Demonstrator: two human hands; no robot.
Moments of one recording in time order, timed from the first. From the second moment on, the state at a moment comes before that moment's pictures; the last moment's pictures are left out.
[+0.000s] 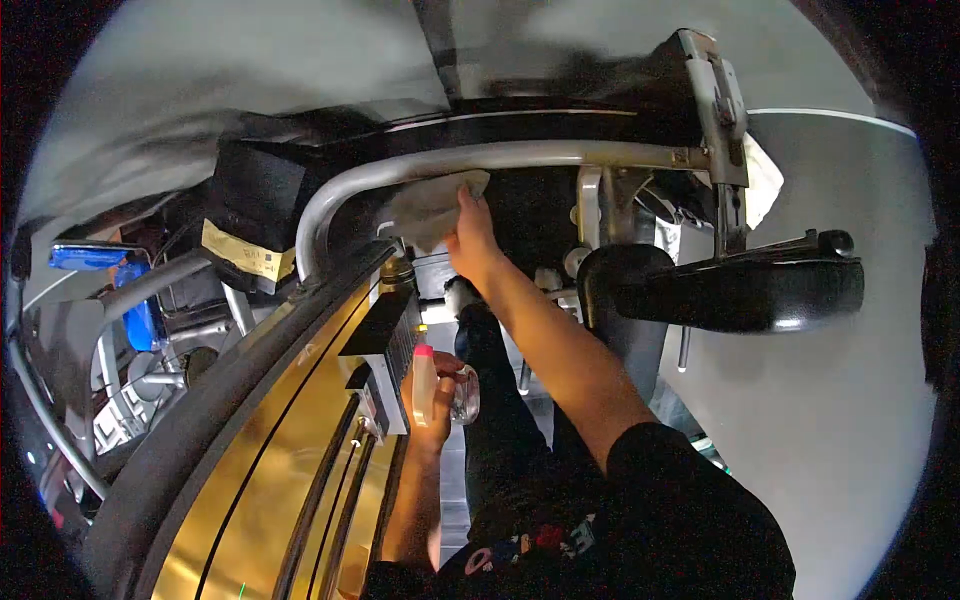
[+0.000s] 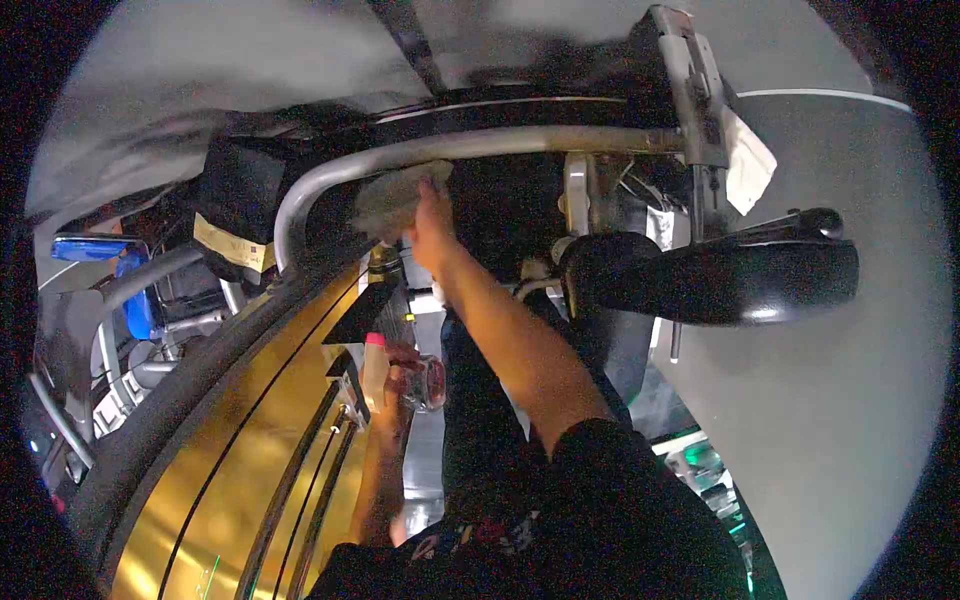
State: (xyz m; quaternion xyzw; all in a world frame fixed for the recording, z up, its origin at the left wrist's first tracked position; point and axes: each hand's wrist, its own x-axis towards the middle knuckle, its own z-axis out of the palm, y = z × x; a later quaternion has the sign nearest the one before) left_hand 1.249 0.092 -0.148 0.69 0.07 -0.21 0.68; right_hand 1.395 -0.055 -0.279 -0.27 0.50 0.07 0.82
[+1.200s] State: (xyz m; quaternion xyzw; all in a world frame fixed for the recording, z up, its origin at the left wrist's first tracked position) left_hand 1.111 0.081 -0.060 0.74 -0.30 -0.35 0.49; right_hand 0.851 -0.055 -0.127 -0.47 0.48 -0.11 0.73
